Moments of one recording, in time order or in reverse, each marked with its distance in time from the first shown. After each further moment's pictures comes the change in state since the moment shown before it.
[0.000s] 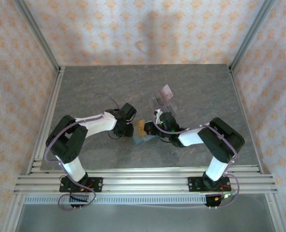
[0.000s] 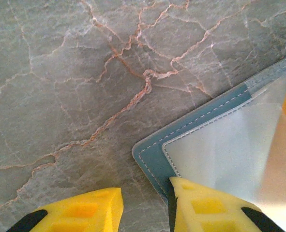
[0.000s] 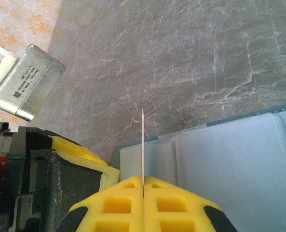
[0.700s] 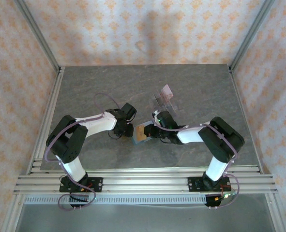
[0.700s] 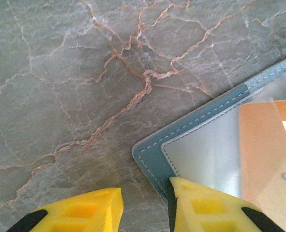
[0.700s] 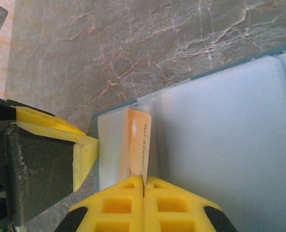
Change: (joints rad) left arm 0.000 0.011 0.003 -0.002 0.000 0.000; right arm -0.002 0.011 0.084 -0.257 -0.060 -0.040
